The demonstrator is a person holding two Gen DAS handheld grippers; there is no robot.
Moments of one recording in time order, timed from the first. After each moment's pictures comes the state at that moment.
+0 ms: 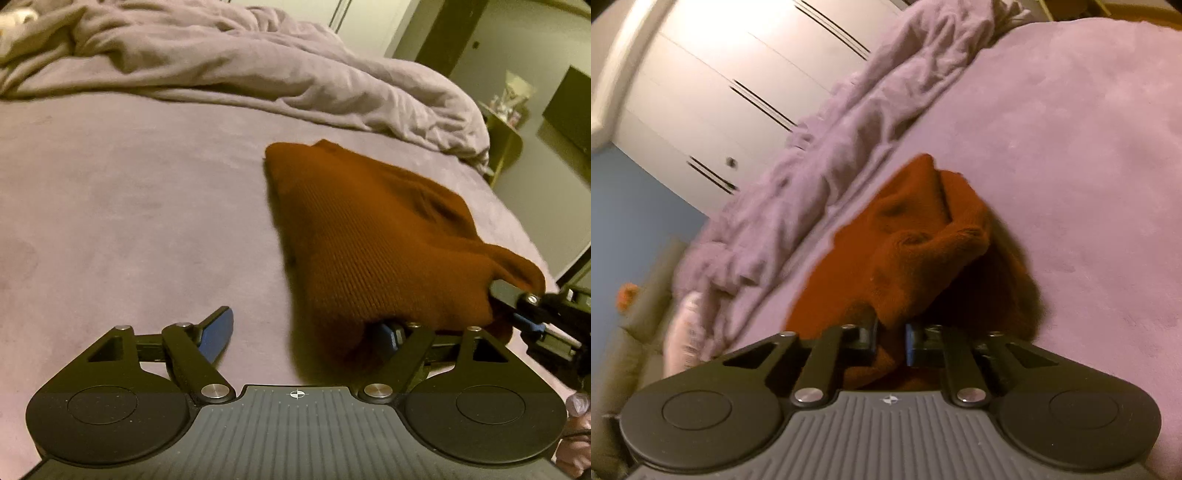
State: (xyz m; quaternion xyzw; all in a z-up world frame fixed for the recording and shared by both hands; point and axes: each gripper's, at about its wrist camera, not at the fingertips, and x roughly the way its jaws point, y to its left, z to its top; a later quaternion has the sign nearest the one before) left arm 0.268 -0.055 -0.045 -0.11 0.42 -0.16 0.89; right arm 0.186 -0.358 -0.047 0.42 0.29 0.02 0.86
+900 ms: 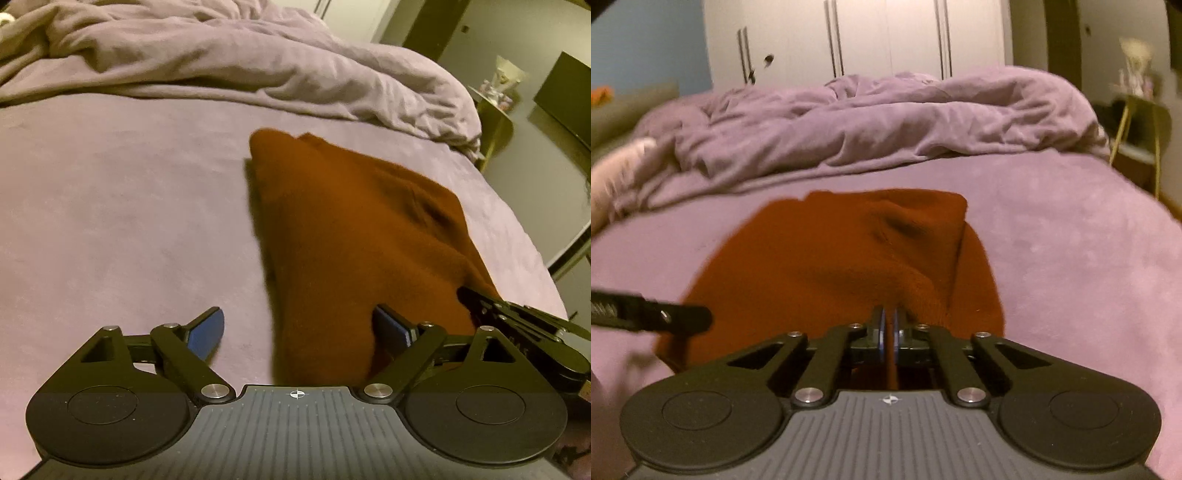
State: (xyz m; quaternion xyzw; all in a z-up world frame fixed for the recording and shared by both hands) left arm 0.287 -0.075 -0.044 -0.09 0.44 -0.18 0.88; right arm 0.227 -0.310 -0.039 0.04 0.33 0.00 0.94
